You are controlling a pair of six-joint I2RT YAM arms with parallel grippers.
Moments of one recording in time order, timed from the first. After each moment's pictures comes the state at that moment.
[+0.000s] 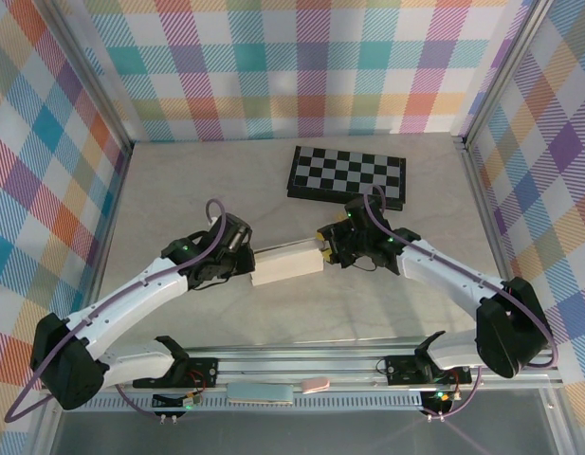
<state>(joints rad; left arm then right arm) -0.69 1.15 0.91 -0.77 -0.10 -0.78 0.63 1.35 0.87 -0.30 -0.27 1.74</state>
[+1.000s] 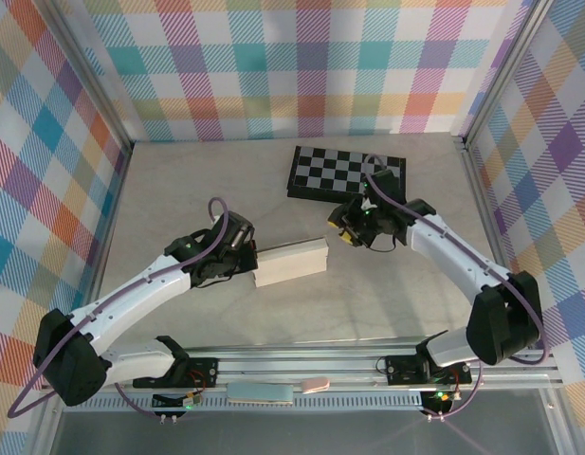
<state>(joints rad) -0.69 1.18 0.92 -0.74 -0.09 -0.79 0.45 1.42 1.11 -0.61 -0.39 1.11</state>
